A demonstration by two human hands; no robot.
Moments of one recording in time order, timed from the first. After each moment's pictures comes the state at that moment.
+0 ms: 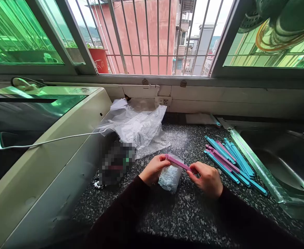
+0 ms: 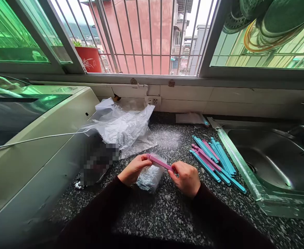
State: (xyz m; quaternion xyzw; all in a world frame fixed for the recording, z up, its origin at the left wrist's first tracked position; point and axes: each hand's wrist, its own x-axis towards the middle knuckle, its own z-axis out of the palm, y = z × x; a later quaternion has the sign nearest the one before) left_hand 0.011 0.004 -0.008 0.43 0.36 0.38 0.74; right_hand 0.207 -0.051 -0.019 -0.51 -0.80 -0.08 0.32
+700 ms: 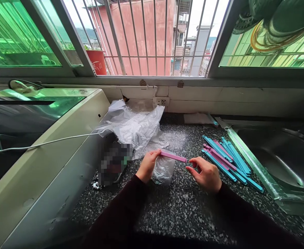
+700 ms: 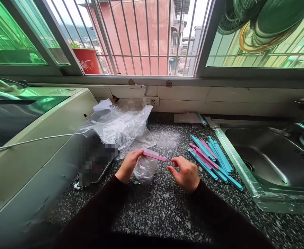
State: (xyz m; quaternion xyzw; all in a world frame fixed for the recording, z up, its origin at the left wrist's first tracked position) left_hand 0.004 0.016 -0.010 0.40 0.44 0.49 0.64; right_hand 0.214 -0.048 -0.015 -0.52 -0.77 -0.05 0.36
